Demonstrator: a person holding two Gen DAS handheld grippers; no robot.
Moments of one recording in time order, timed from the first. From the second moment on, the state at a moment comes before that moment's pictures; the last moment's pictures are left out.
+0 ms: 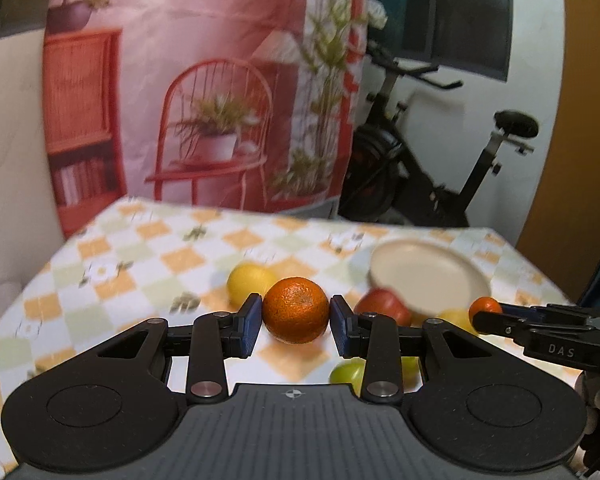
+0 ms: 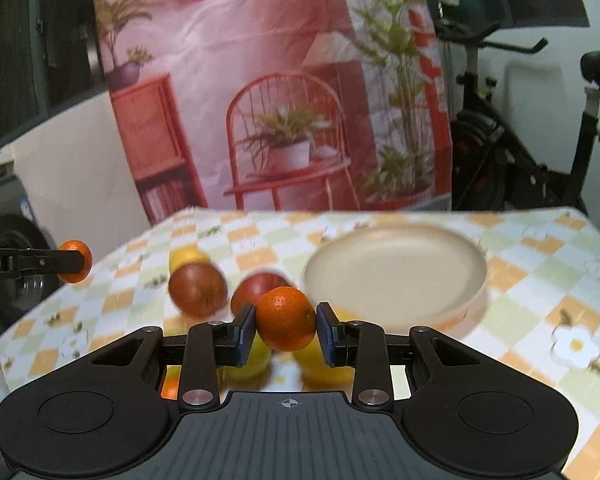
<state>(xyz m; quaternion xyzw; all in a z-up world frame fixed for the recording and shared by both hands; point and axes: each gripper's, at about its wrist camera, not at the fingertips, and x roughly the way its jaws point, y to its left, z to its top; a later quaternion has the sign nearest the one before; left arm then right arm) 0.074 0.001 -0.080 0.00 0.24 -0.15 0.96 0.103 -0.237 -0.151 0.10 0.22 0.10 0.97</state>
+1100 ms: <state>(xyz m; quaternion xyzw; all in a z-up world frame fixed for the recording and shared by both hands) 0.260 -0.156 -0.122 0.06 0.33 -0.26 0.90 0.257 -0.352 -0.176 0.09 0.27 0.02 0.96</state>
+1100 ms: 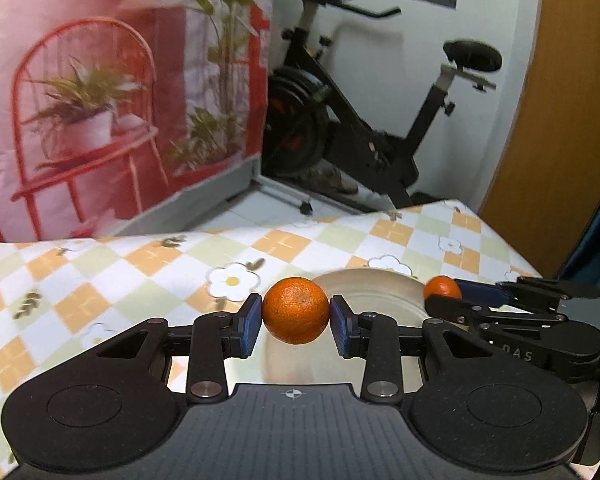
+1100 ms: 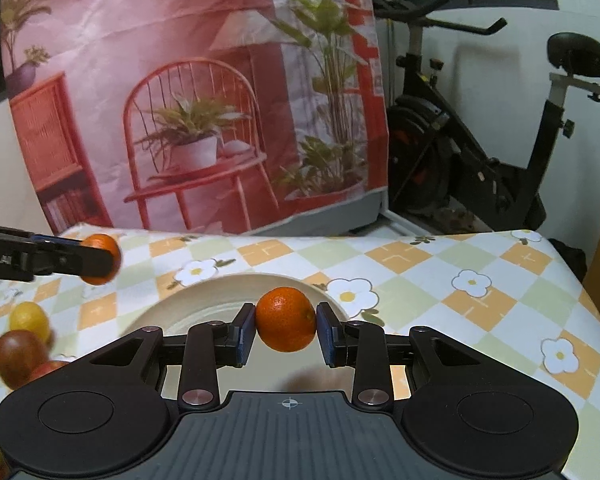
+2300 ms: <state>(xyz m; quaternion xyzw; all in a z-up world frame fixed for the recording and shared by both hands) 0.218 -0.100 -0.099 0.02 0.33 -0.22 0.92 0.198 -0.338 -0.180 0.17 0.25 -0.01 0.95</state>
